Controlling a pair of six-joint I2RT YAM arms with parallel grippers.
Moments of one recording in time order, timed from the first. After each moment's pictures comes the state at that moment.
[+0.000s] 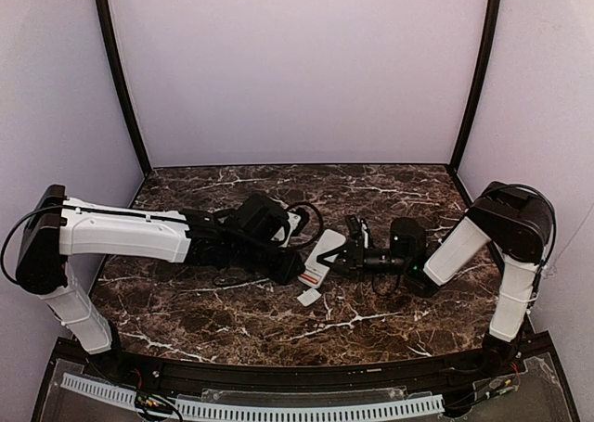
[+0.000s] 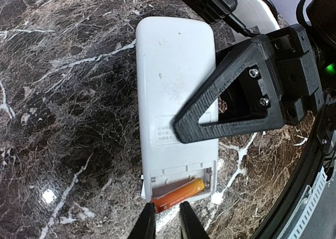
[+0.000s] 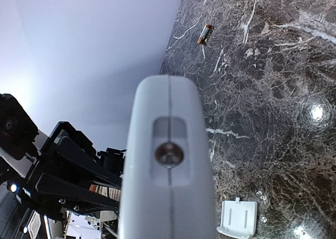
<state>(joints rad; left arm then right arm) -1.06 1.65 1.13 -0.30 -0.04 -0.44 0.73 1.89 0.56 1.14 -0.68 1.13</state>
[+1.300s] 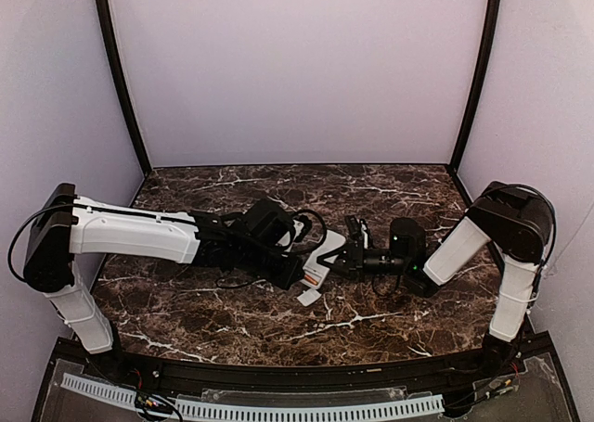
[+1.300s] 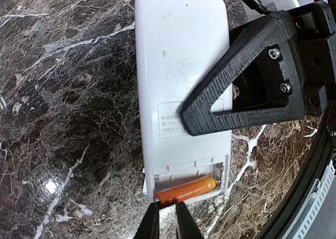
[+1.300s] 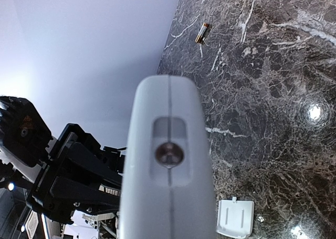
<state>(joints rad) -1.06 1.70 1.15 -0.34 -0.02 -0.44 0.73 1.89 0.56 1.13 -0.68 1.11</state>
